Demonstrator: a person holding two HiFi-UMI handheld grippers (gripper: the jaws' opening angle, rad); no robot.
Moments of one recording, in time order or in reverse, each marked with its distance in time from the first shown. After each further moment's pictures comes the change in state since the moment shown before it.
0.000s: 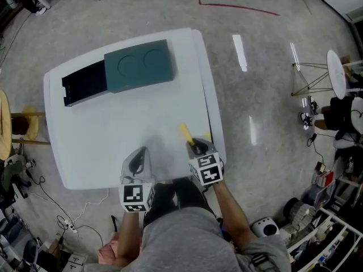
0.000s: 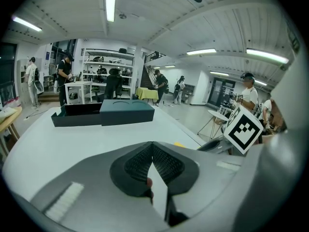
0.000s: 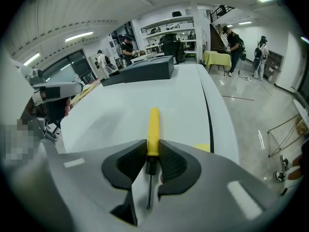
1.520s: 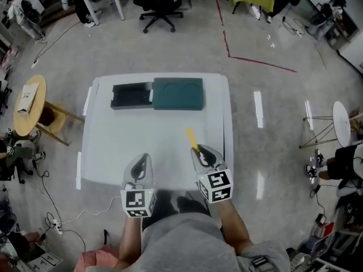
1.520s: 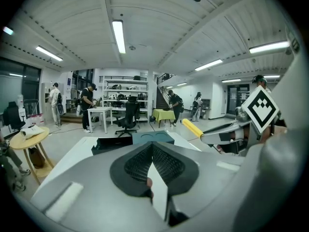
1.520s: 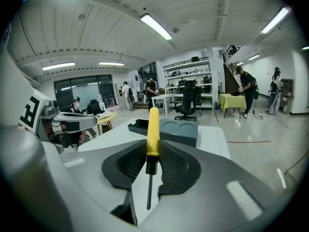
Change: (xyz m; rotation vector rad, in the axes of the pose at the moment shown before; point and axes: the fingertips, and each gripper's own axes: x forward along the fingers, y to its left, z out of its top) left arm -0.119 0.038 0.080 0.029 -0.266 0.237; right arm -0.125 0.099 0.141 -0.212 -0.462 0.123
